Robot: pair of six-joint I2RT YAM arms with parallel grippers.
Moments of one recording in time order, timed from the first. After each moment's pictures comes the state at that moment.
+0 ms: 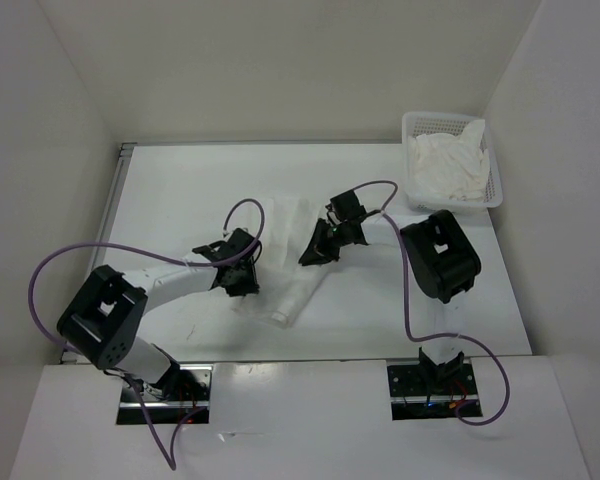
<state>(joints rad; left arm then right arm) -0.59 1.50 0.77 -0.43 -0.12 -0.76 0.46 1.96 1.11 -0.16 -0.58 0.84</state>
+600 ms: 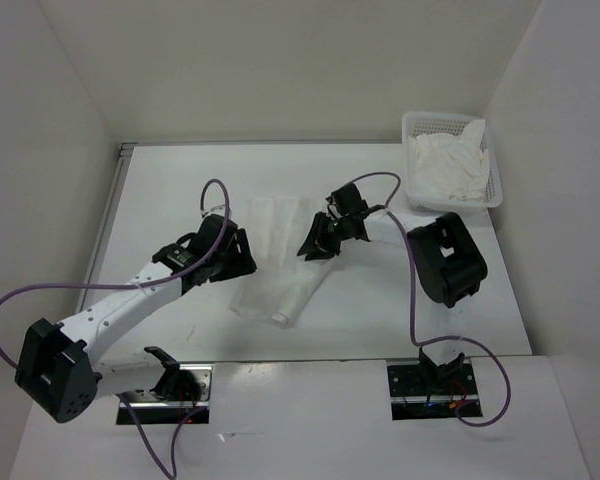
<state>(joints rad) -0.56 1.18 0.84 -0.55 -0.15 -0.74 0.46 1.93 1.14 -0.20 -0.55 0.81</state>
